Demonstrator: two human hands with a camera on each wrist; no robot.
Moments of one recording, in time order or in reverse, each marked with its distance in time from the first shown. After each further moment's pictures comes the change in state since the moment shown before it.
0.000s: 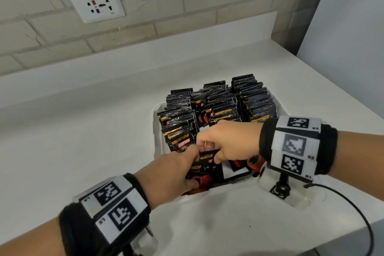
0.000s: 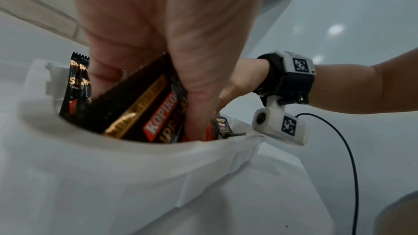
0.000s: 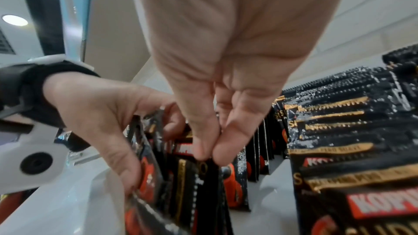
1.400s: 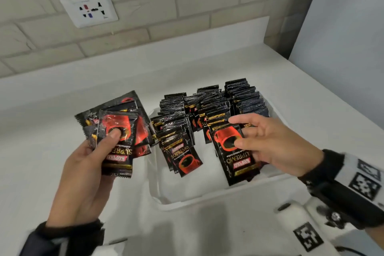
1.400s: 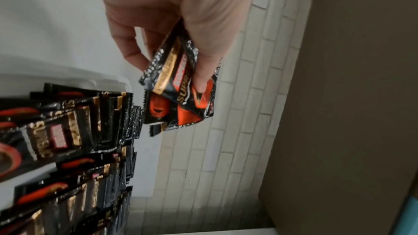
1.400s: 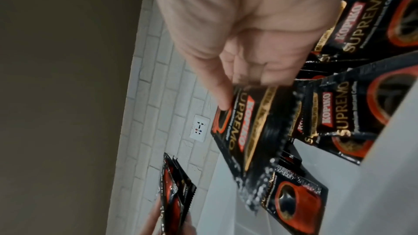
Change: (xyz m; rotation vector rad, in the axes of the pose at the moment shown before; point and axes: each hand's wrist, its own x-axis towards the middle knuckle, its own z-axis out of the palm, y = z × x) left_hand -0.042 -0.038 -0.018 -1.596 0.881 -0.222; right_hand -0.056 0.038 0.032 1.348 0.484 0.143
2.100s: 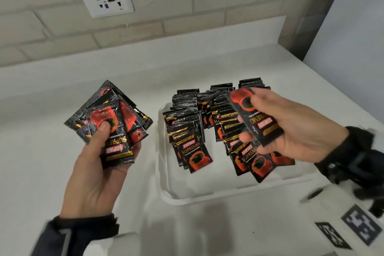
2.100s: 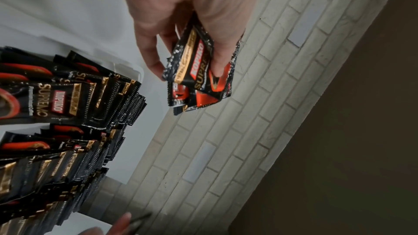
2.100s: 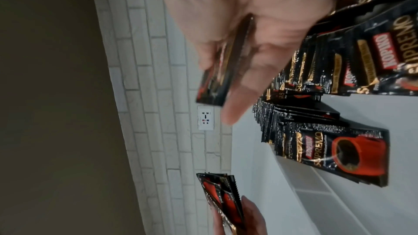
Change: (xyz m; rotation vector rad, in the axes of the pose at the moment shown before) left_hand 0.000 -0.003 -0.004 -0.394 0.176 -0.024; right_hand 0.004 -0.044 0.012 0.353 -0.047 0.044
